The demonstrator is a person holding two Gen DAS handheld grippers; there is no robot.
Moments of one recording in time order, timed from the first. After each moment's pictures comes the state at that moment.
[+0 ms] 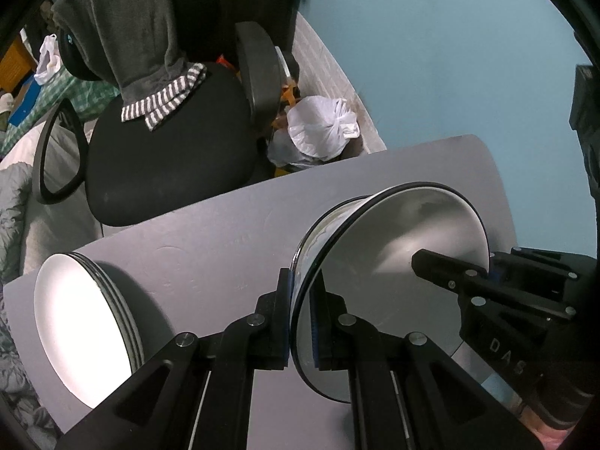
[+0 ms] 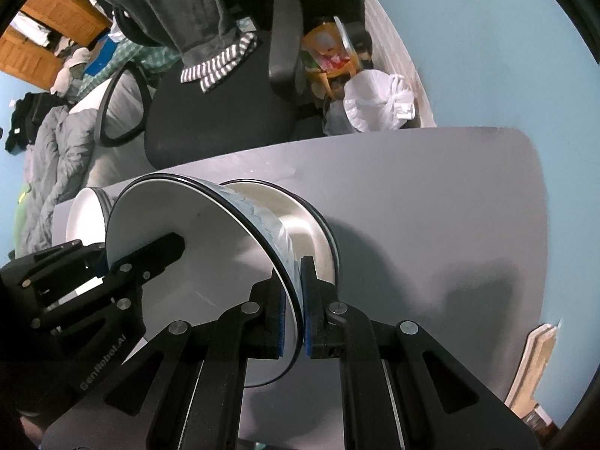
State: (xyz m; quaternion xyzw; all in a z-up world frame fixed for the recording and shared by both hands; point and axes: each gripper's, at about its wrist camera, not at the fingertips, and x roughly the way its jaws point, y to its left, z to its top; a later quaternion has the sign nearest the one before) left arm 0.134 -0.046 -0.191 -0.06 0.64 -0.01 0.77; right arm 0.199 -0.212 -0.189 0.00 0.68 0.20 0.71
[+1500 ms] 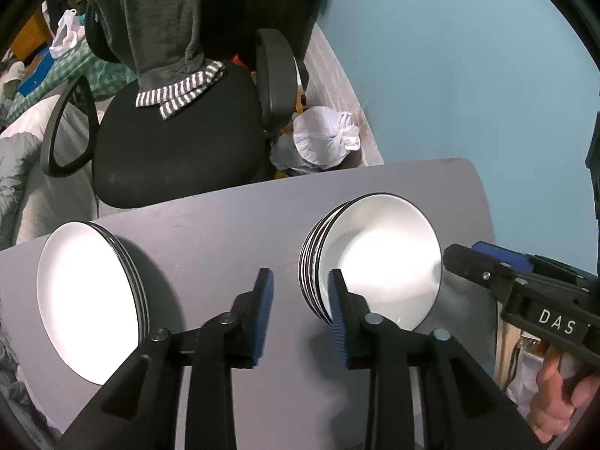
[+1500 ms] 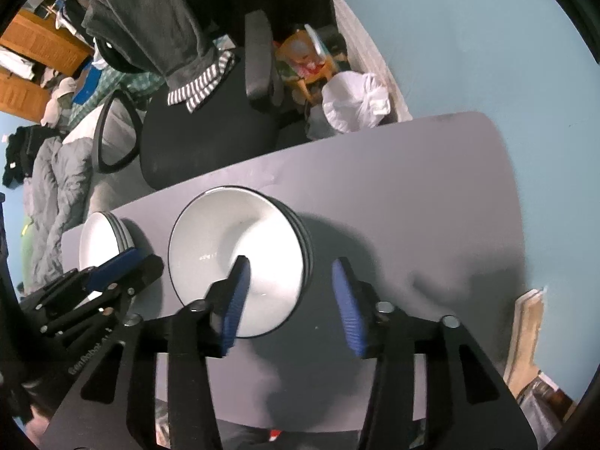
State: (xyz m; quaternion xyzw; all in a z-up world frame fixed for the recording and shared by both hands) left arm 0.122 -0.022 -0.159 -0.11 0.63 0.00 0.77; right arm 0.202 -0.237 -0.155 0.03 0.68 0.16 0.72
